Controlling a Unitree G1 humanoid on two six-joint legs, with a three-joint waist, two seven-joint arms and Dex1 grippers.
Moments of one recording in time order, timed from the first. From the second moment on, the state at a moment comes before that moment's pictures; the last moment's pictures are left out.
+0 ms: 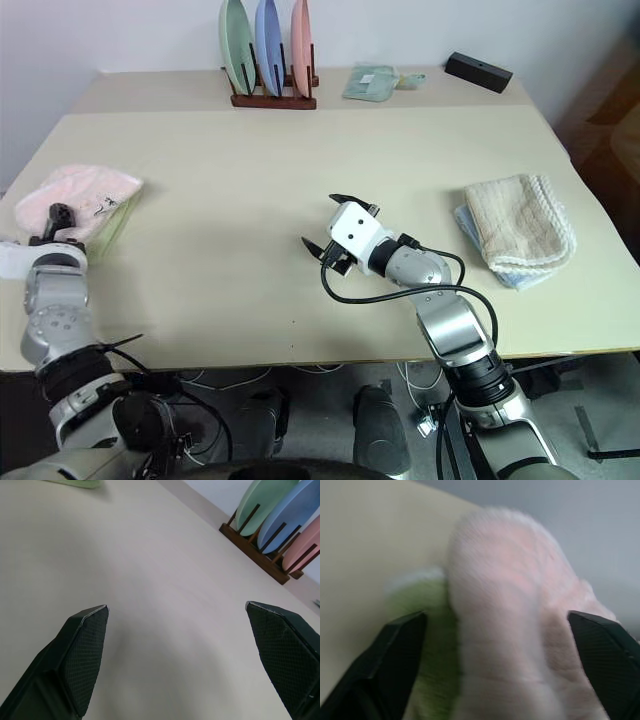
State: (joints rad) left arm -0.38 0.24 0.81 0.05 -0.74 0.34 0.26; right arm -0.37 -0.41 0.25 -0.29 -0.02 0.32 0.55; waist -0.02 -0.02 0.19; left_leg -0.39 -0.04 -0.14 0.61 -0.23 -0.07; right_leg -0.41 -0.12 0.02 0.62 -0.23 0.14
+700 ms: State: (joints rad) left arm -0.16 0.58 0.10 -0.26 -0.39 0.35 -0.41; right arm -0.20 -0.51 -0.08 -0.25 0.27 0.47 0.66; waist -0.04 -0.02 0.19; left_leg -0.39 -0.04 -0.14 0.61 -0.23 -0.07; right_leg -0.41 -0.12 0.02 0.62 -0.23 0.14
